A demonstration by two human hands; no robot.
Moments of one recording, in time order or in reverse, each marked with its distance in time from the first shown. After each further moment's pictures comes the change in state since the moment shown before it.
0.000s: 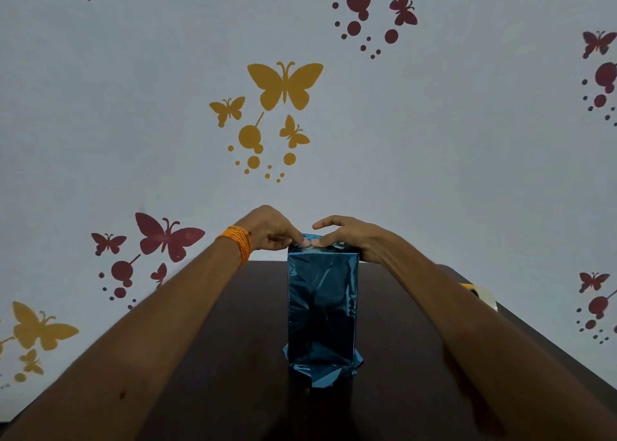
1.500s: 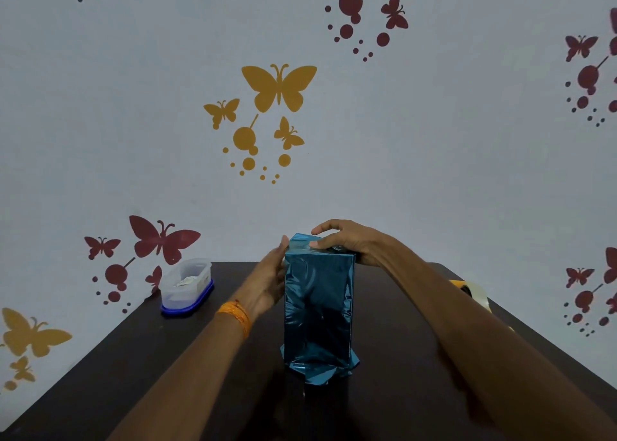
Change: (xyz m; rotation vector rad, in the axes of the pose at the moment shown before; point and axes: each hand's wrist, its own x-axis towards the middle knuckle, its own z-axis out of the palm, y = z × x) left_hand 0.014 -0.102 0.036 -0.655 -0.173 0.092; right_hand -0.002 0.008 -0.001 0.002 -0.001 -0.021
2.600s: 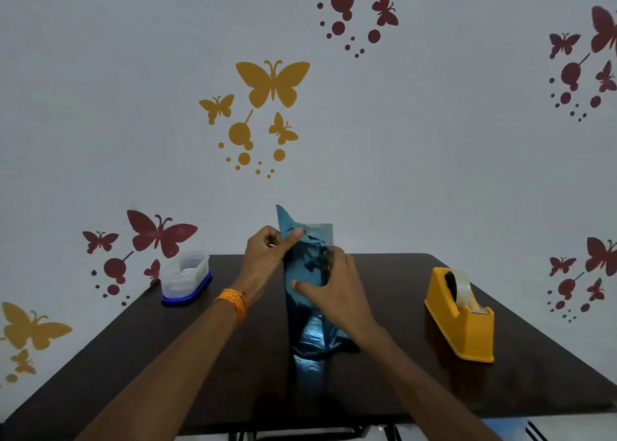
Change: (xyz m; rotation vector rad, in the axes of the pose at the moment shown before) left_hand -0.023 0.006 0.011 0.412 0.189 0.546; right_hand -0.086 0.081 0.084 -0.401 0.538 -0.361
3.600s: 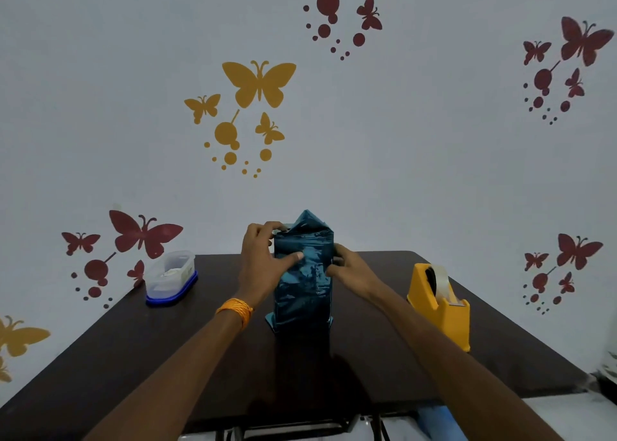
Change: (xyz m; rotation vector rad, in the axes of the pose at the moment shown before) left_hand -0.013 -0.013 0.014 0.471 0.066 0.356; right_hand 0.057 0.056 -0.043 0.144 -0.306 0.094
